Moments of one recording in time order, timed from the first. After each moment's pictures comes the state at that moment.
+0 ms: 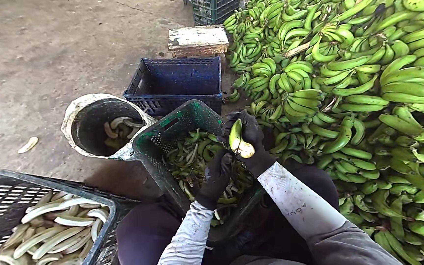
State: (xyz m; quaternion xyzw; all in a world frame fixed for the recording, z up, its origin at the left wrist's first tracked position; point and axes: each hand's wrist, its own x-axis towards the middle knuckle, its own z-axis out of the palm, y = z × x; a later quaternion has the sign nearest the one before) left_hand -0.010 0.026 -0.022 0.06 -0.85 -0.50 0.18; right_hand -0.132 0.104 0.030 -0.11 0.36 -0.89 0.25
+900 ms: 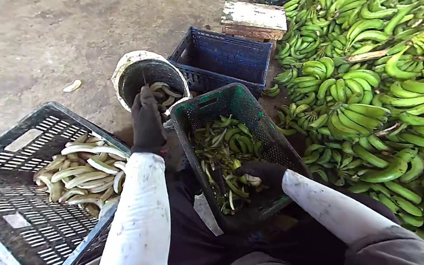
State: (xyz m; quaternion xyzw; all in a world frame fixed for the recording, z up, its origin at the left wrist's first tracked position) left_hand 0.036 -0.194 0.045 0.41 -0.63 -0.55 0.37; right_hand -0.088 0.072 -0.032 -0.13 0.69 -0.27 0.66
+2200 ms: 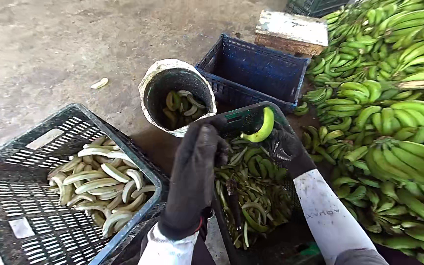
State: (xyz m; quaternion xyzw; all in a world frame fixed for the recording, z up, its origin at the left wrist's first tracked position) left_hand 0.049 -0.131 0.080 0.21 -0.62 -0.68 0.35; right_hand -0.206 -0.020 -0.055 -0.16 0.45 -0.74 0.48
